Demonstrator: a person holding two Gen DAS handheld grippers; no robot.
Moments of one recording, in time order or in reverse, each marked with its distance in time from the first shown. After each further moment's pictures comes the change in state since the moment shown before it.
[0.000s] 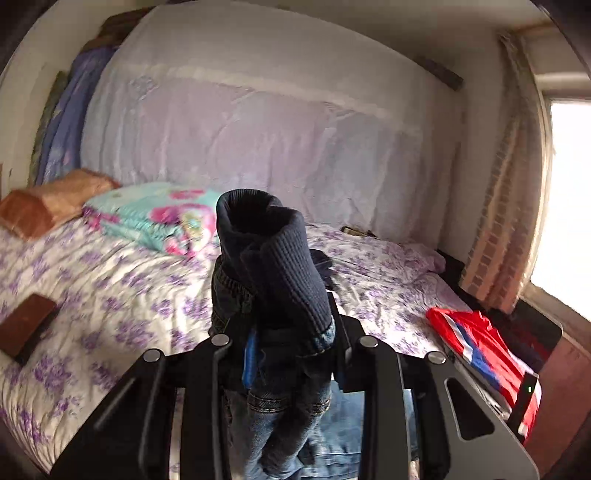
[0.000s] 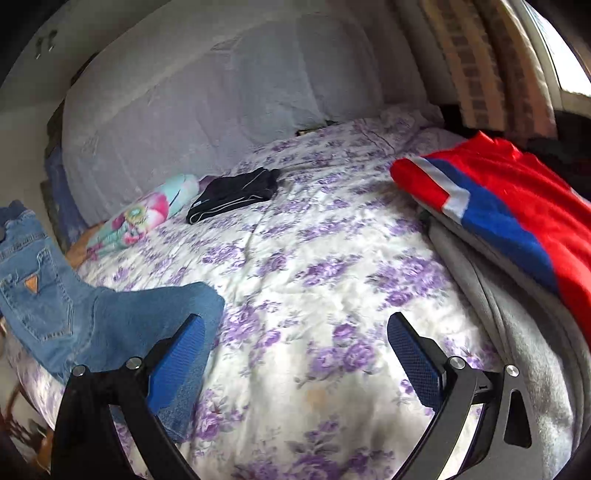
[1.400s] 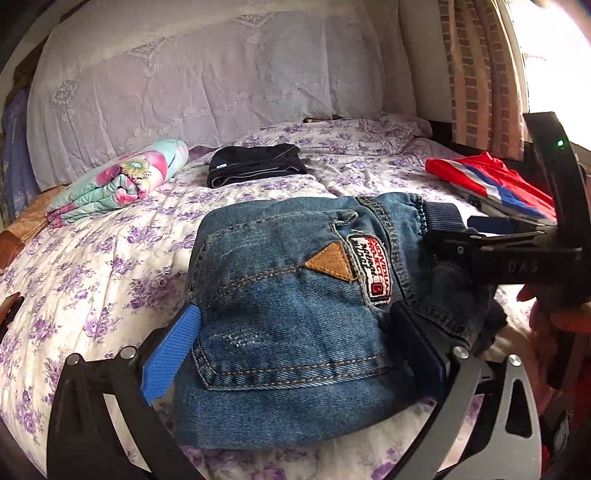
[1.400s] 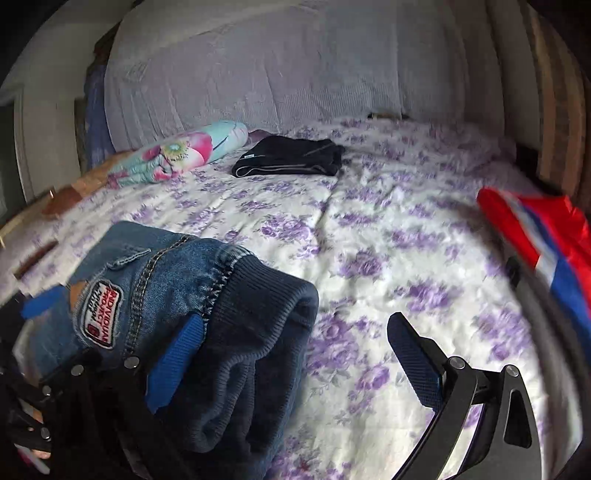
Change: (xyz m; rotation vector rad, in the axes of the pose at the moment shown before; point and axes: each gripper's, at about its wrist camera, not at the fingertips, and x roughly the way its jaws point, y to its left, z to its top) left arm 0.072 -0.048 -0.139 0.284 0.277 0.014; right arm 0.048 0.093 0.005 -0.309 0.162 0.040
